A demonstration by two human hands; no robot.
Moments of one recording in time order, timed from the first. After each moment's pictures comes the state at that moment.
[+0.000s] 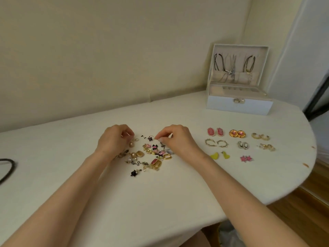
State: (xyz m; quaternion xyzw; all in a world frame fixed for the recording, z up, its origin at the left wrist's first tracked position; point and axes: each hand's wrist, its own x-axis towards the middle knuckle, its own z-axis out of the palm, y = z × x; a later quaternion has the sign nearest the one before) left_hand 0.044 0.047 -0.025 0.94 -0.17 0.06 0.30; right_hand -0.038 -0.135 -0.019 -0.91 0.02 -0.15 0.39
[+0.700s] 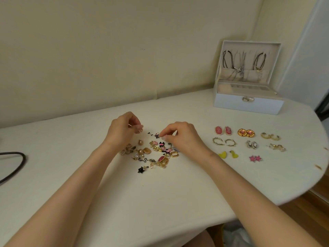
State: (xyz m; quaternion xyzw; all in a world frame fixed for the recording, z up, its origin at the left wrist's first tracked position) left_hand 0.037 0.041 -0.010 0.88 -0.19 0.08 0.44; right_hand -0.038 -0.130 -0.016 -0.91 0.01 -0.14 0.38
